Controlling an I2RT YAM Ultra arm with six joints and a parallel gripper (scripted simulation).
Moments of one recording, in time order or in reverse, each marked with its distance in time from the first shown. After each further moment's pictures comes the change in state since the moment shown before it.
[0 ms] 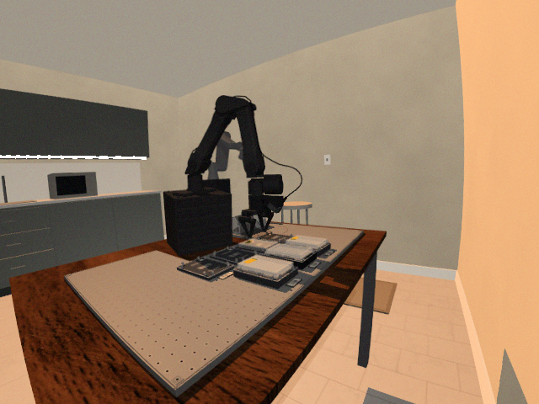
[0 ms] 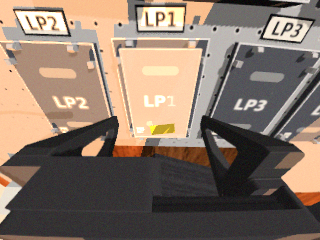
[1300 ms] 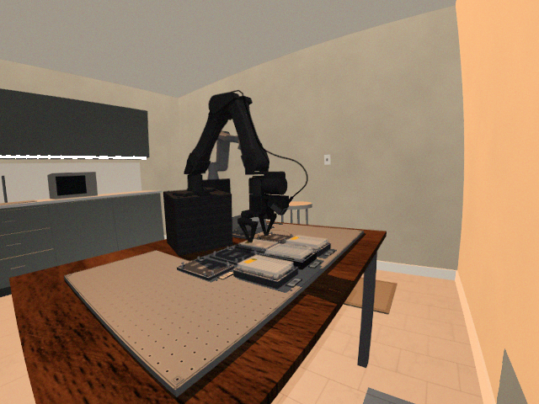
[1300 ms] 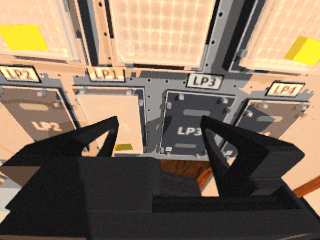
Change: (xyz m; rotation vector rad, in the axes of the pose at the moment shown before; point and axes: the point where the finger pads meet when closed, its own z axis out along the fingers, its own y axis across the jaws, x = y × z) arm -0.059 -0.075 -0.010 -0.007 0.019 -0.025
